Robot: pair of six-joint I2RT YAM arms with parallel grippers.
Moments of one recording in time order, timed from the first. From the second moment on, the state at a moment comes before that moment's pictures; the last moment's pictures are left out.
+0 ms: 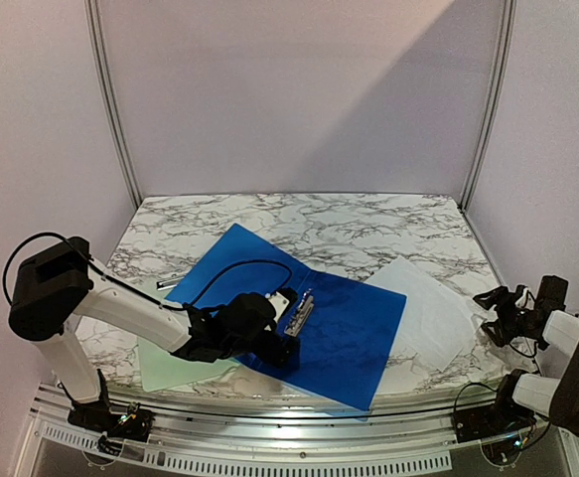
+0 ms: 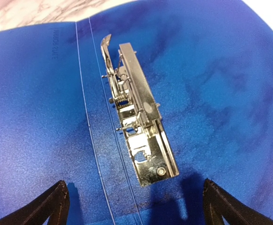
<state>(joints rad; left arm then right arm) -1.13 1.75 0.75 0.23 -0.35 -0.23 -0.54 0.98 0.28 -0.22 -0.69 0.65</state>
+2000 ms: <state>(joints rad) -1.12 1.88 0.93 0.14 -0.42 -0.24 -0.52 0.93 0.31 0.05 -0.71 0.64</state>
